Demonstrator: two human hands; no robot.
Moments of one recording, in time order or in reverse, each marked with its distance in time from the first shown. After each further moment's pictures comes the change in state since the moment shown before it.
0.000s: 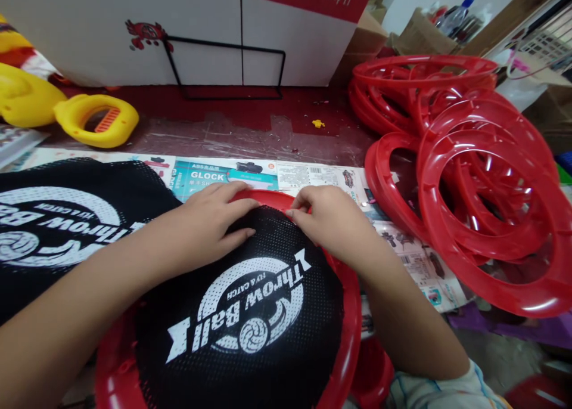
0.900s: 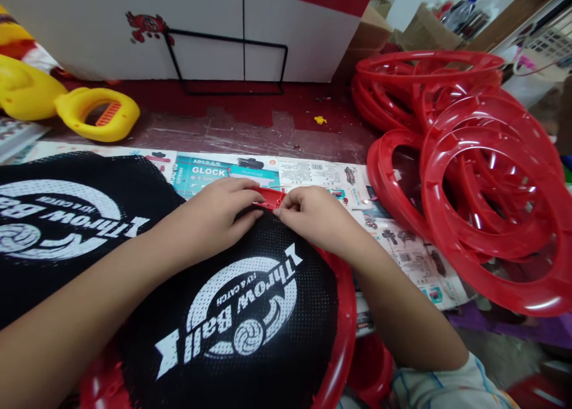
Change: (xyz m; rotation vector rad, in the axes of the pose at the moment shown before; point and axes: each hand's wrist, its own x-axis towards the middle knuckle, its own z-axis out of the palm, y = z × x) left_hand 0.012 0.008 -0.001 -0.130 0.134 0.020; right_hand 0.005 -0.006 0.013 0.277 -0.051 -0.016
